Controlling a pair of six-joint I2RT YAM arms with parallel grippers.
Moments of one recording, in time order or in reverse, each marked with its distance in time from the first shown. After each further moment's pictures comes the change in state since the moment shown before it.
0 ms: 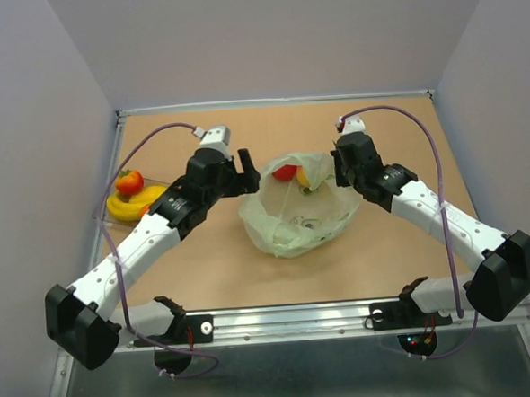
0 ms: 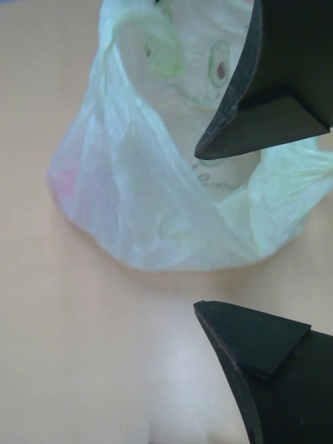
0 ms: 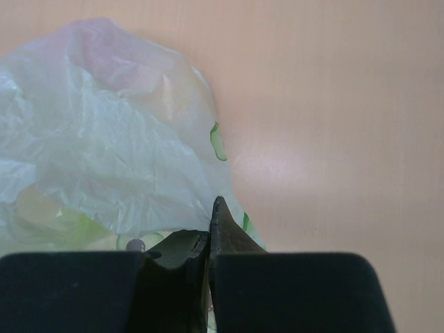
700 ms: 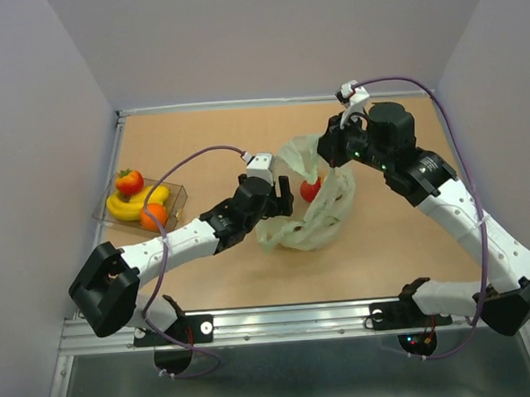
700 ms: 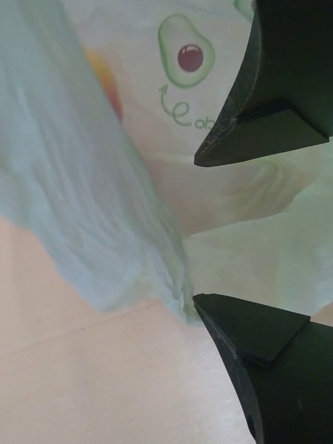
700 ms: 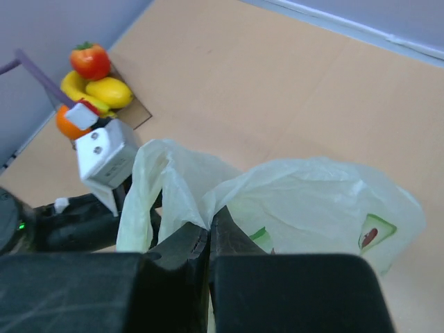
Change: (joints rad) left arm -0.332 0.261 -0.154 0.454 -0.161 0.009; right arm 0.005 -0.079 0.275 0.005 -0.517 -0.063
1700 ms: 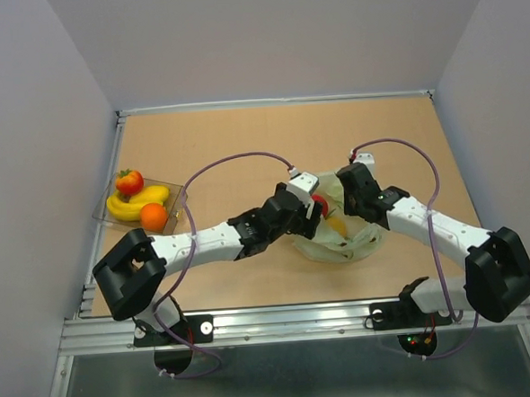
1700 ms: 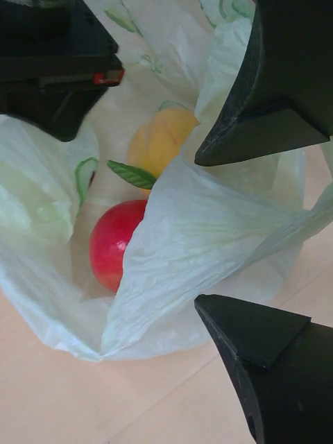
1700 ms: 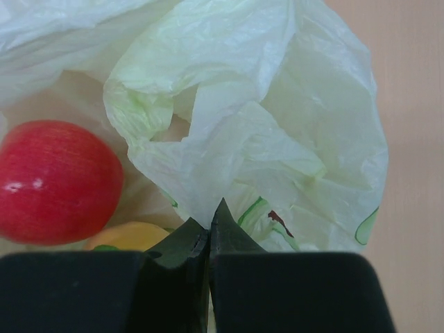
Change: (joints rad) left arm -0.151 0.136 0.032 0.086 0.085 0.222; right arm -0.024 0.076 -0.561 0.019 0.586 0.259
